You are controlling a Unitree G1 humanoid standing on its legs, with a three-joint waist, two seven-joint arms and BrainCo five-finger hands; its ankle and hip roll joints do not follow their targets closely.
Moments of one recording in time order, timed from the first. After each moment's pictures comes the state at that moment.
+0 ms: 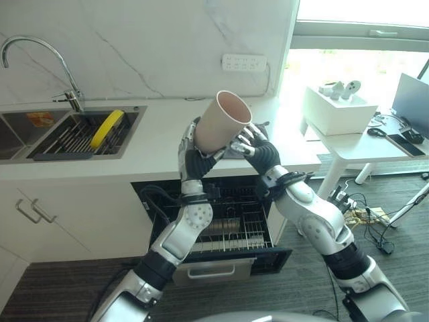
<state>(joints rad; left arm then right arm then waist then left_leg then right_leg) -0.29 0.29 -0.46 0.00 0.20 0.02 0.80 -0.42 -0.26 0.41 -0.24 0.75 0.31 -0.25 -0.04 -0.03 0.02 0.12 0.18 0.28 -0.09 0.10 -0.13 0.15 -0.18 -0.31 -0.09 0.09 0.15</state>
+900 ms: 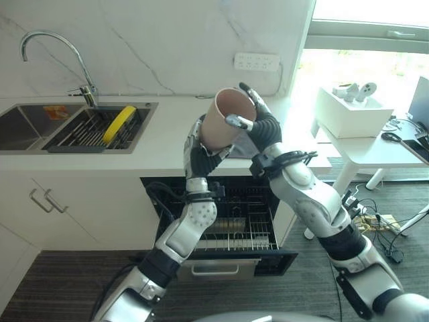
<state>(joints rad) -0.32 0.28 -0.49 0.00 0.26 0.02 0.78 -0.59 -0.25 0.41 -0.24 0.64 0.27 -0.36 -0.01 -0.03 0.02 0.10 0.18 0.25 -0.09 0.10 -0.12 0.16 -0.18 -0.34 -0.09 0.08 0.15</state>
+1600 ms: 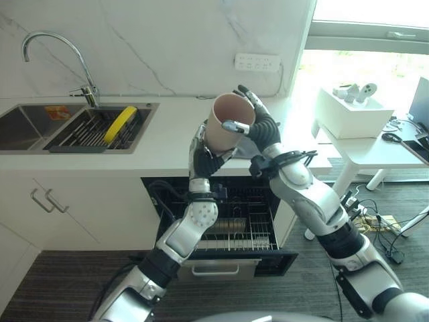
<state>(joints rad) -0.32 0.27 -0.51 0.00 0.09 0.04 0.74 -0.59 -0.25 0.42 -0.19 0.55 0.28 -0.31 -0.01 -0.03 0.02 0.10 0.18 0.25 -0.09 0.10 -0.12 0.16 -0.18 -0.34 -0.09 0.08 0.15</state>
